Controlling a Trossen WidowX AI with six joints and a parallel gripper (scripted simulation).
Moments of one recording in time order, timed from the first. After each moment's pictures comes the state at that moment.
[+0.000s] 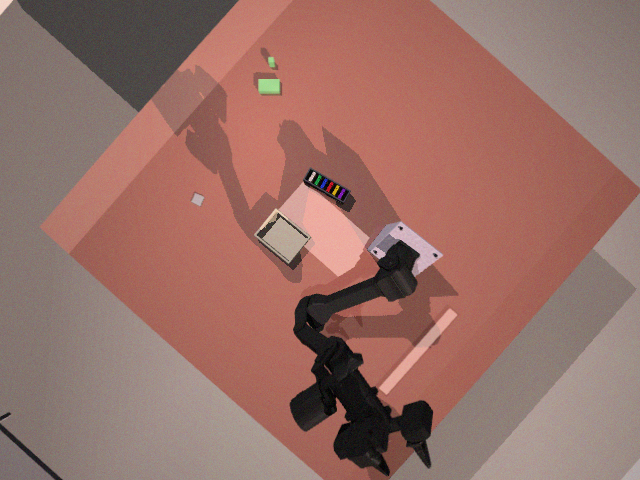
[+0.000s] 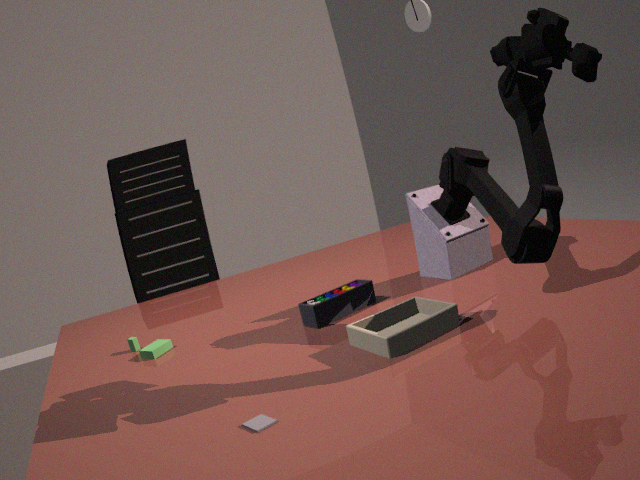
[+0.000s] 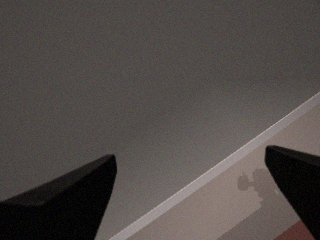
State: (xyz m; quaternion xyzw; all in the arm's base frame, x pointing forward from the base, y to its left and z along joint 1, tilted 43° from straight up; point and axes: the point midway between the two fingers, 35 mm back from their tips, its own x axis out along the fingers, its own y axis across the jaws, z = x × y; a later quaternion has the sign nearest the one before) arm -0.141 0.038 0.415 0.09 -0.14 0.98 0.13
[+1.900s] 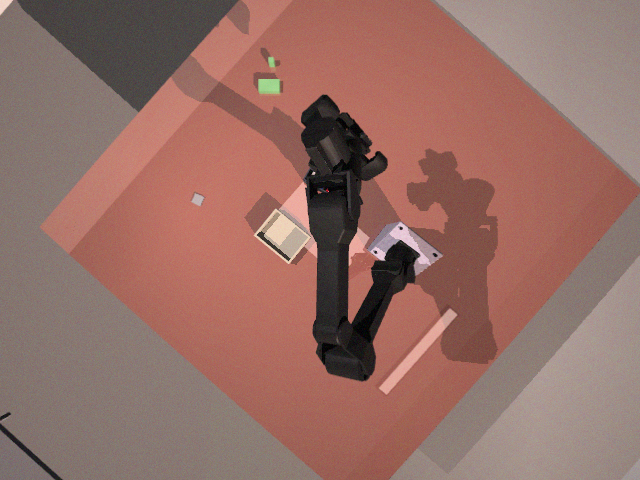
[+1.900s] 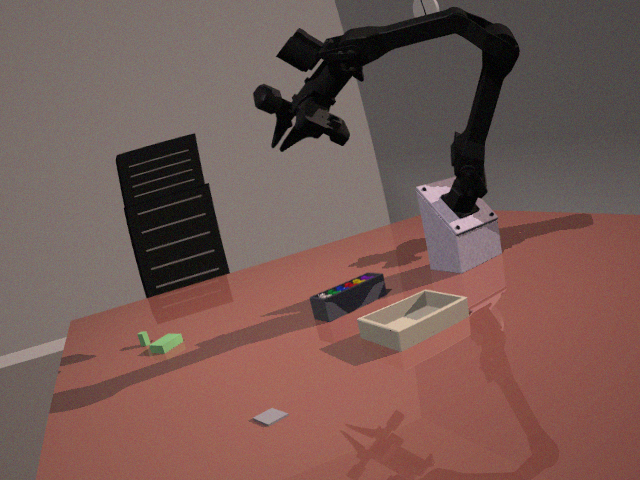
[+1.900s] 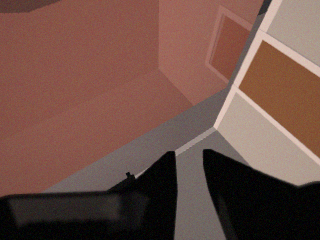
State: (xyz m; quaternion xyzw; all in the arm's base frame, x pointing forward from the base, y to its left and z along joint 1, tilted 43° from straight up) arm 0.281 -0.224 0.075 -0.50 0.47 0.26 0.68
